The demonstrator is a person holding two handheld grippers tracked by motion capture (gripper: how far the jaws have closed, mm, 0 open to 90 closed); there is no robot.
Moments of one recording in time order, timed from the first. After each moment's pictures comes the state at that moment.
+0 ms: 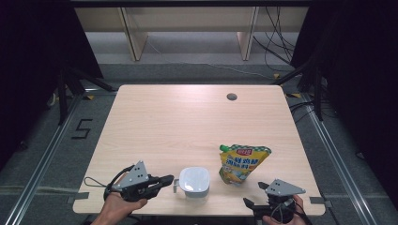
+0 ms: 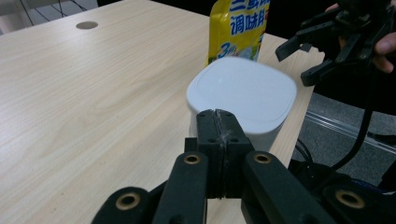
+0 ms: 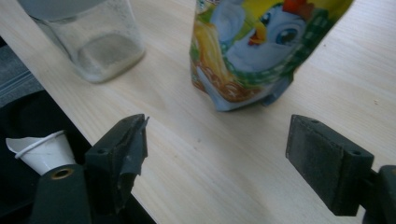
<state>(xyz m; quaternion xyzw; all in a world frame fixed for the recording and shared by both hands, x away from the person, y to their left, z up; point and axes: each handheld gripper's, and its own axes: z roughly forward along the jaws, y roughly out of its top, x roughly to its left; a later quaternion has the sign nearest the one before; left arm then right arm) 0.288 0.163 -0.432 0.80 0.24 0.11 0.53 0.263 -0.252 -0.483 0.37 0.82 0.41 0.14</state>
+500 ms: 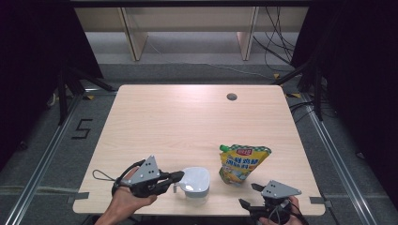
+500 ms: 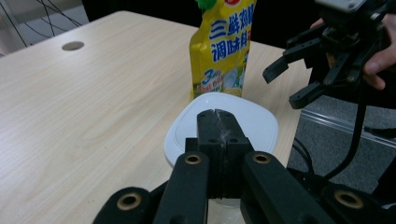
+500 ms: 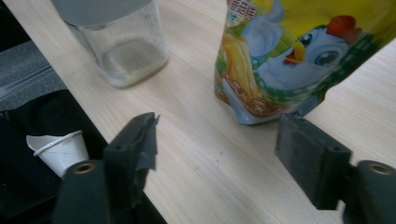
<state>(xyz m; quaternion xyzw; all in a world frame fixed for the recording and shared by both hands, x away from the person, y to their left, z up) 0.292 0.134 -0.416 0.81 0.23 0.11 0.52 0.259 -0.242 -0.481 0.35 0.83 0.42 0.14</state>
